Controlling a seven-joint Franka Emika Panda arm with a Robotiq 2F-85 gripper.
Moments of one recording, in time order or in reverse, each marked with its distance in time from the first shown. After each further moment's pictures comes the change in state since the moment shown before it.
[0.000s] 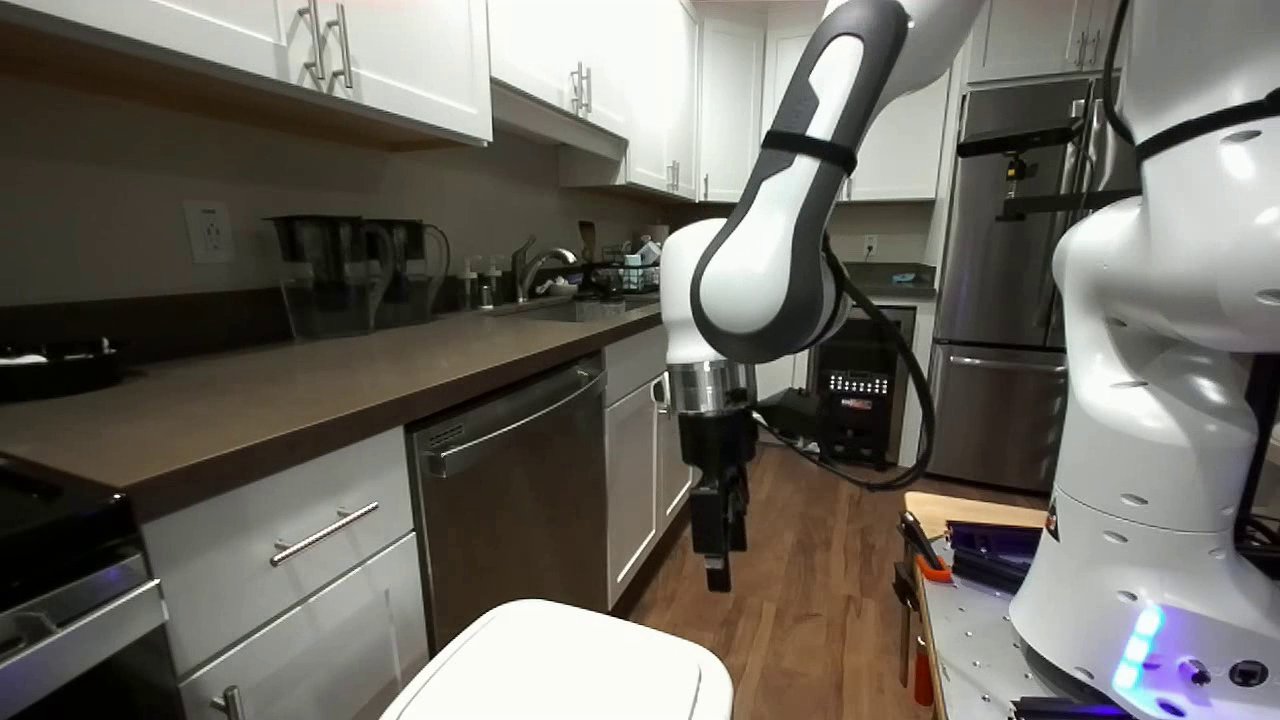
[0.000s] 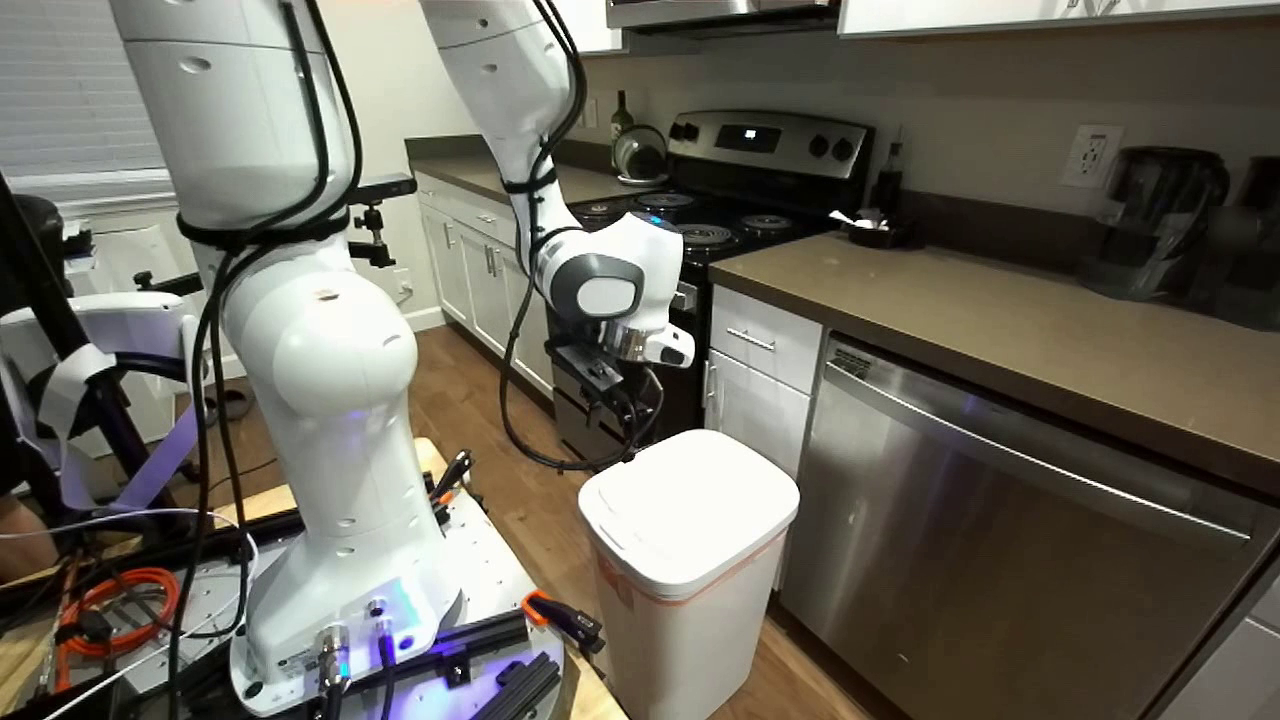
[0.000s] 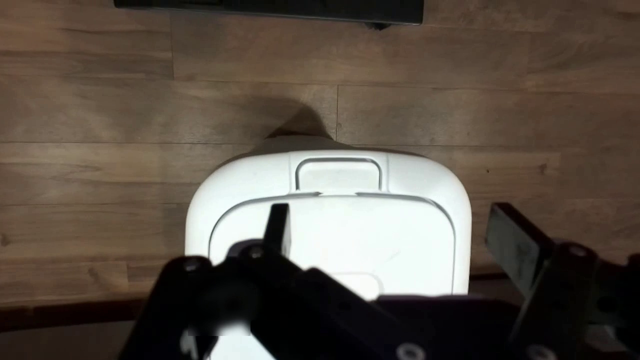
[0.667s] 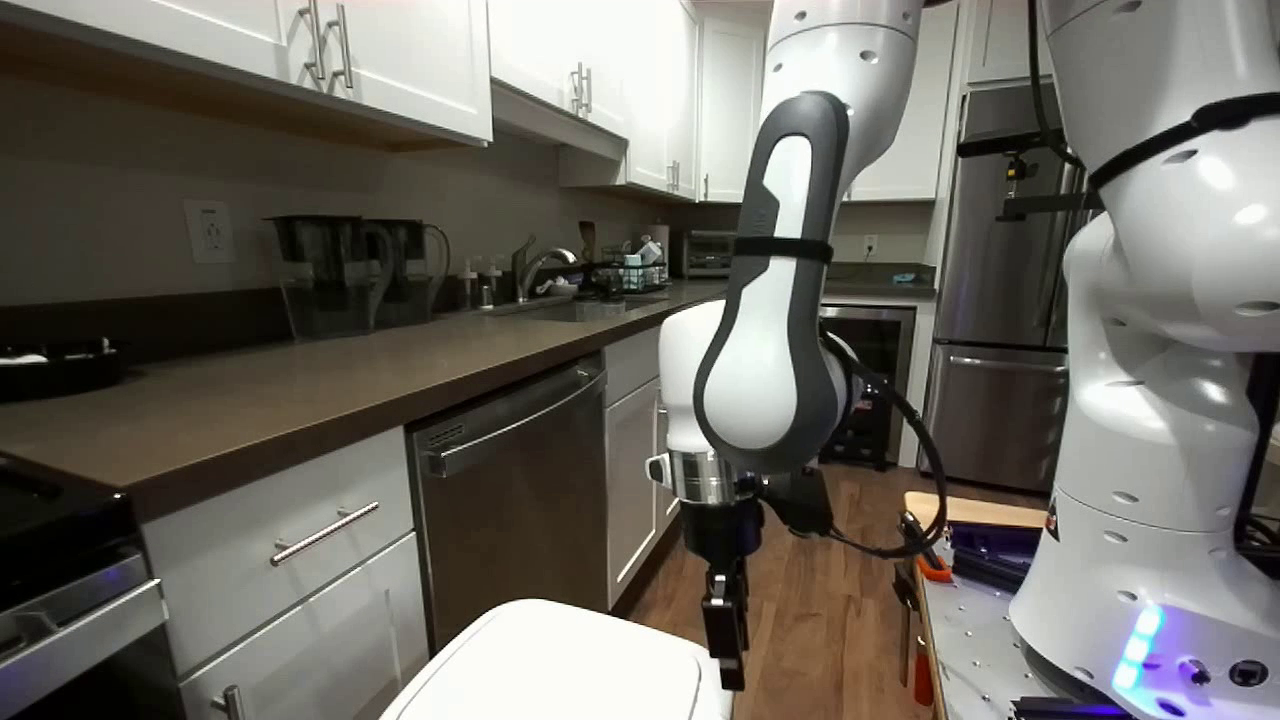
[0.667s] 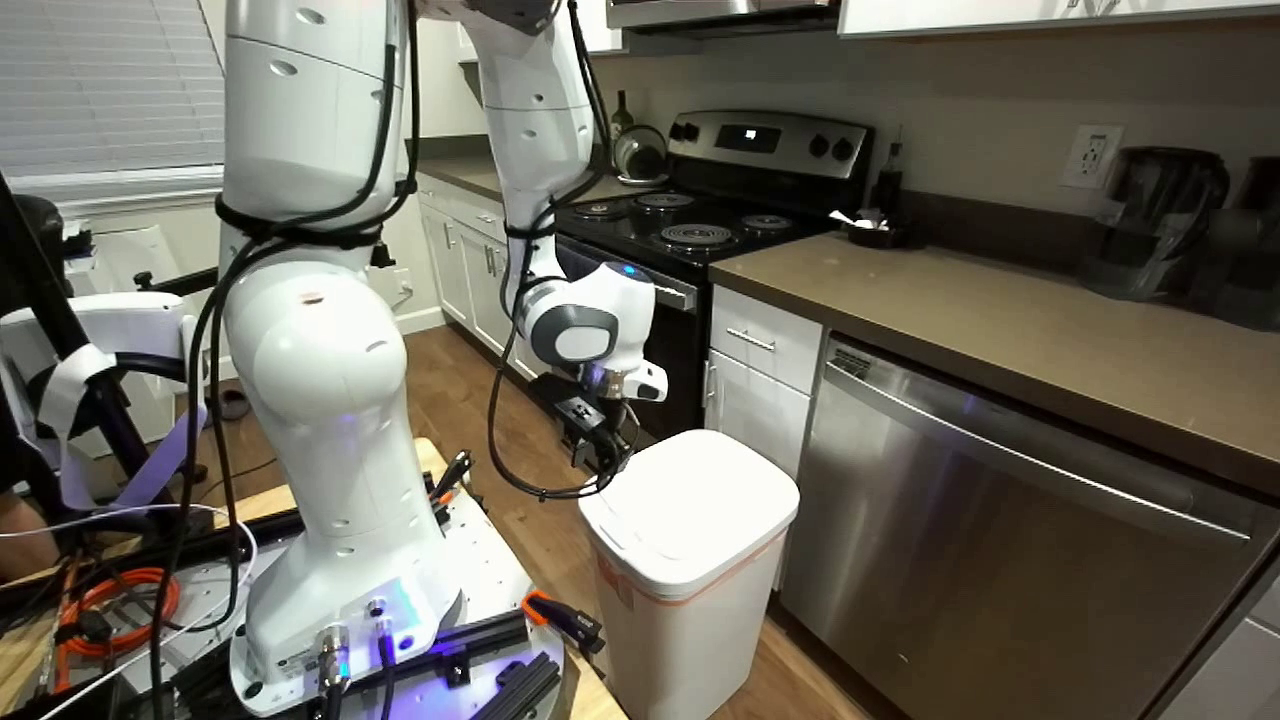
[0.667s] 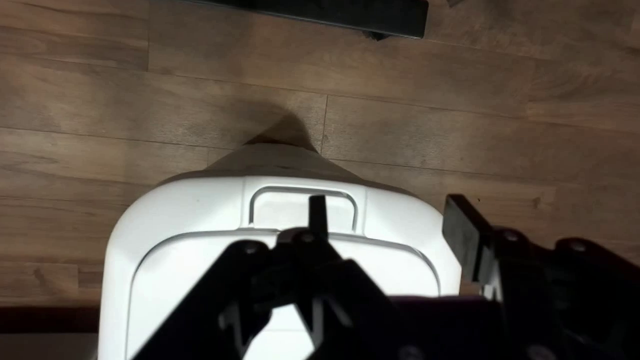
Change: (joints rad) arm -0.099 0.265 0.220 0.028 0.078 0.243 -0.077
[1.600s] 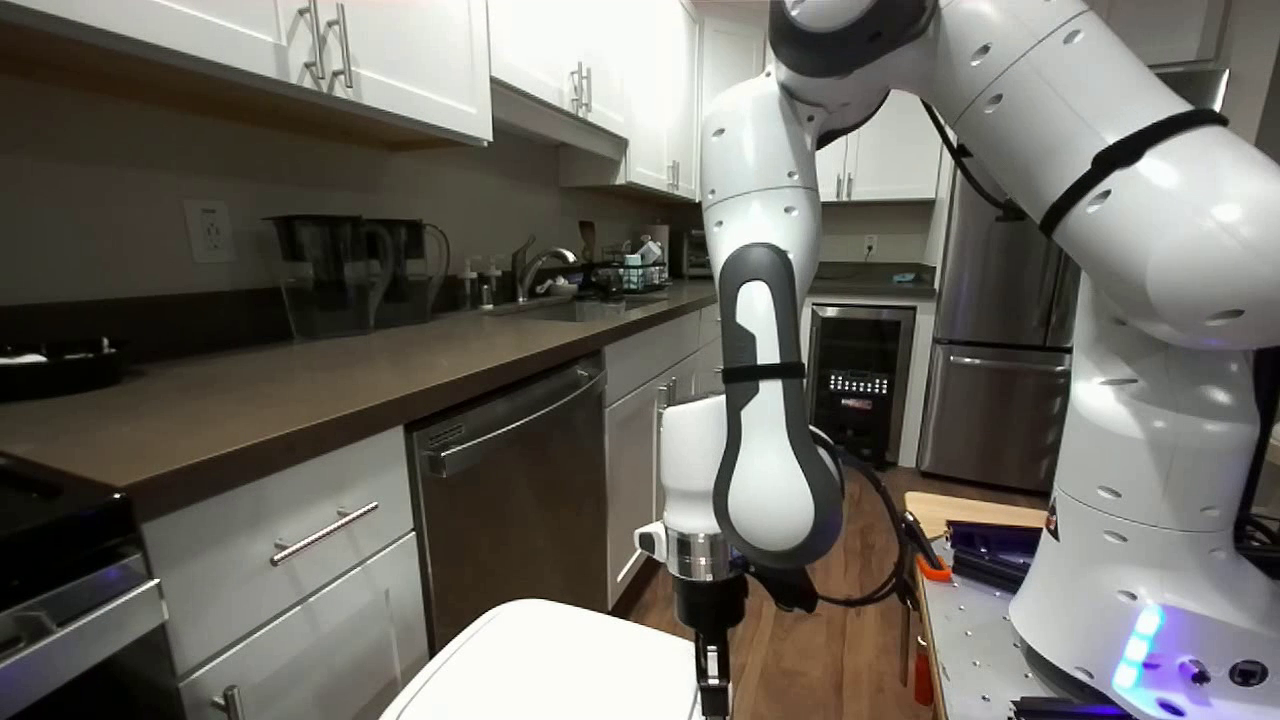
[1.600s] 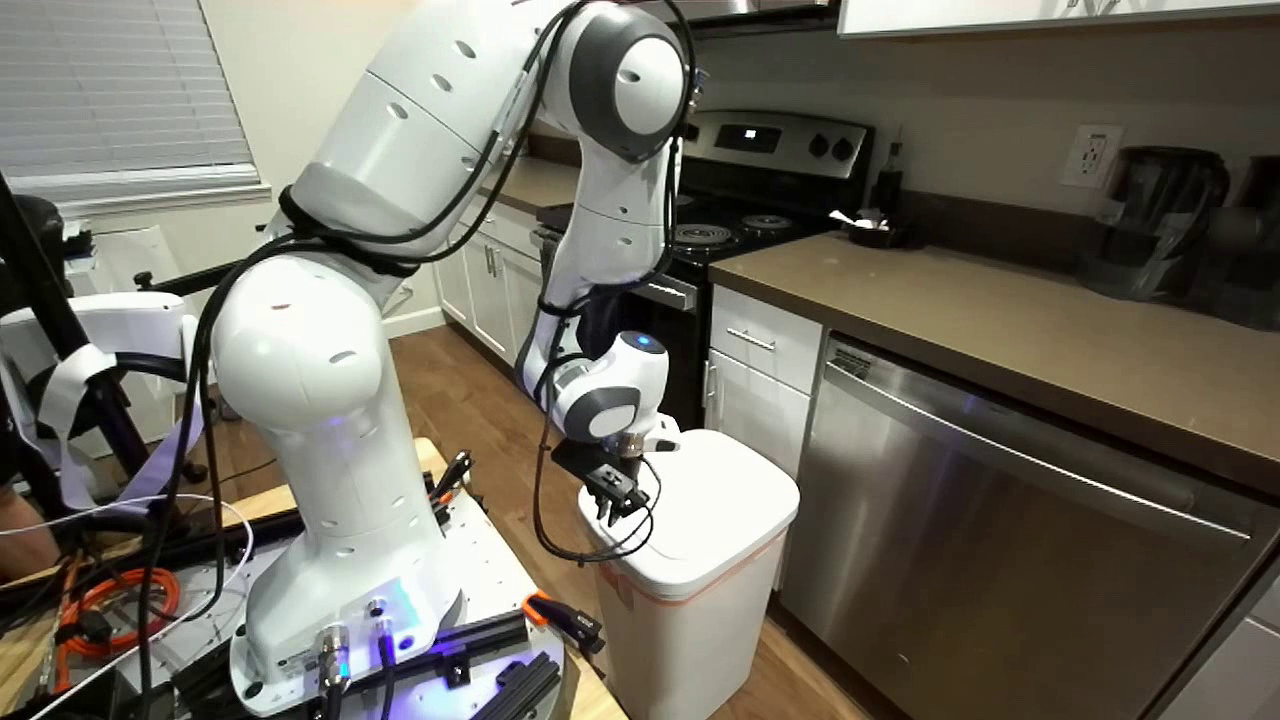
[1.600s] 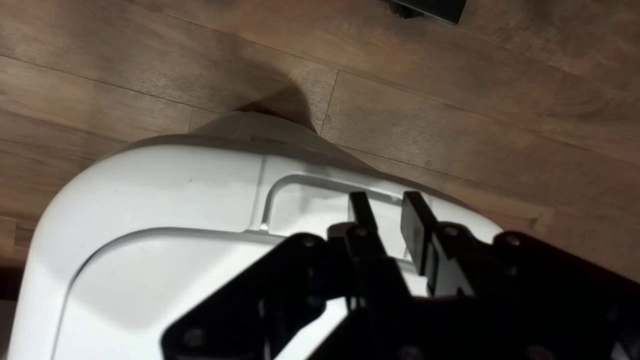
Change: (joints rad) arm -0.174 0.402 -0.002 0.153 -0.398 0.277 0.011
